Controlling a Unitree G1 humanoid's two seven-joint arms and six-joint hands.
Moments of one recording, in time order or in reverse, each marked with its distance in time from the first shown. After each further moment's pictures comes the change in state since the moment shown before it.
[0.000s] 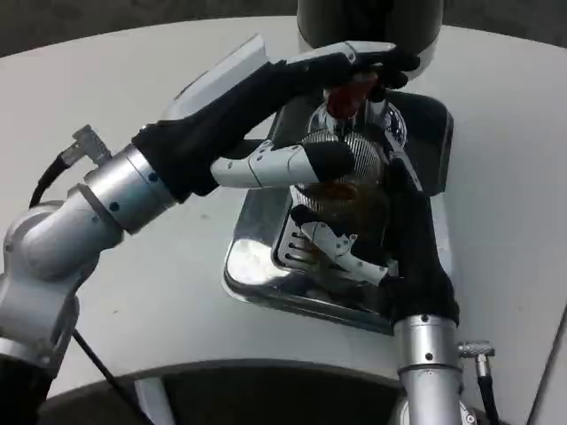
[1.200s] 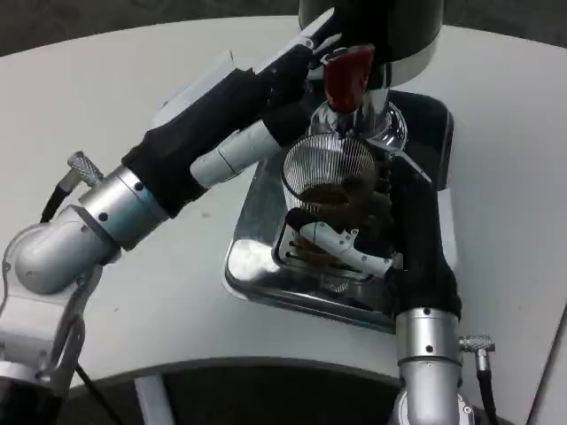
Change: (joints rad) left arm 0.061 -0.064 0.061 -0.013 -0.190 0.179 -0.078; right arm -0.043 -0.005 -0.016 0.066 0.009 -0.035 -0.047
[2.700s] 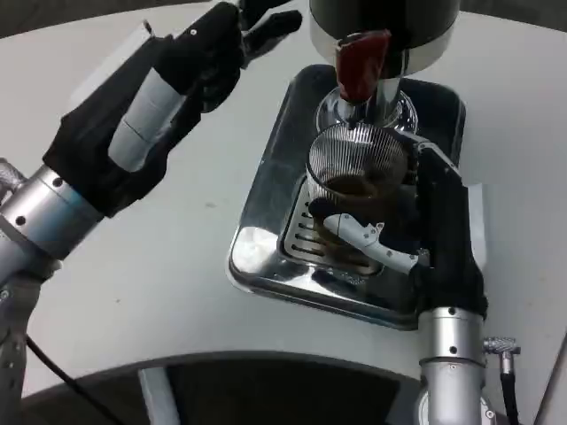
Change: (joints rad) left arm 0.152 0.004 0.225 -0.369 -0.141 0.309 -0.036; right arm 0.043 -0.016 -0.030 -0.091 0.002 0.004 0.009
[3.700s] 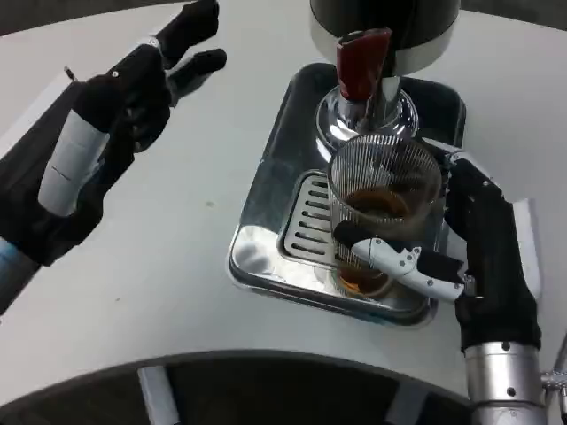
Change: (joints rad) left arm 0.199 0.022 0.125 -0.123 -0.030 0.045 0.020; right arm 0.255 -0.024 -0.003 -0.412 0.029 0.095 0.183
